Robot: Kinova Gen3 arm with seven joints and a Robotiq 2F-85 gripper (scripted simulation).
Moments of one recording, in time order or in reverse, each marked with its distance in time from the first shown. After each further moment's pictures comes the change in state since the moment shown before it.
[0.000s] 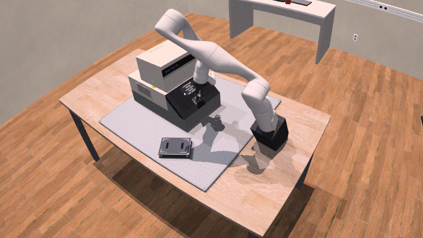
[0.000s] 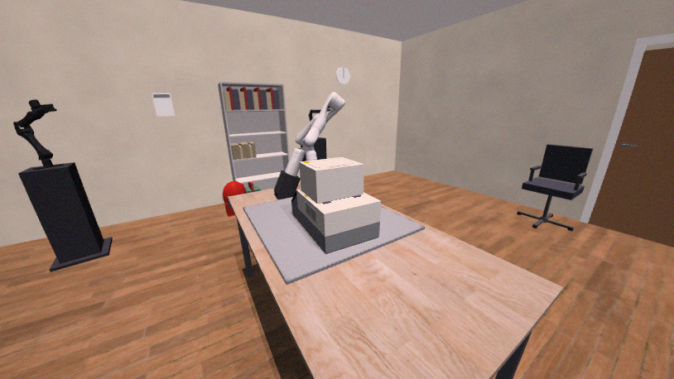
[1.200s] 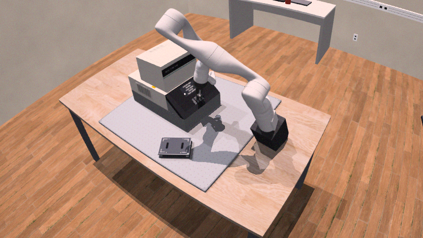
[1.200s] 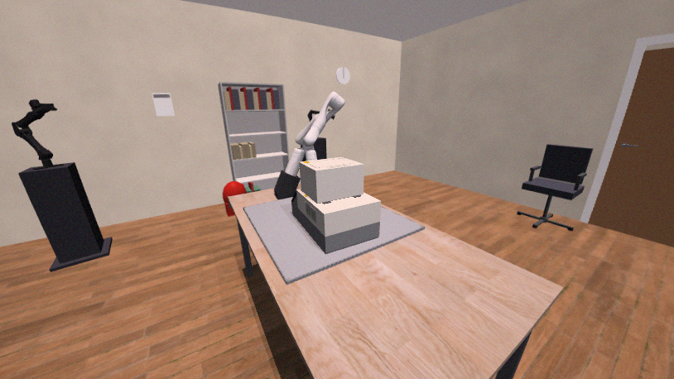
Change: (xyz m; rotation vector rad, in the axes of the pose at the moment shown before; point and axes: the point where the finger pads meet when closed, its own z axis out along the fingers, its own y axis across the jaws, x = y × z) arm 0.001 0.001 -0.003 0.001 0.000 -0.001
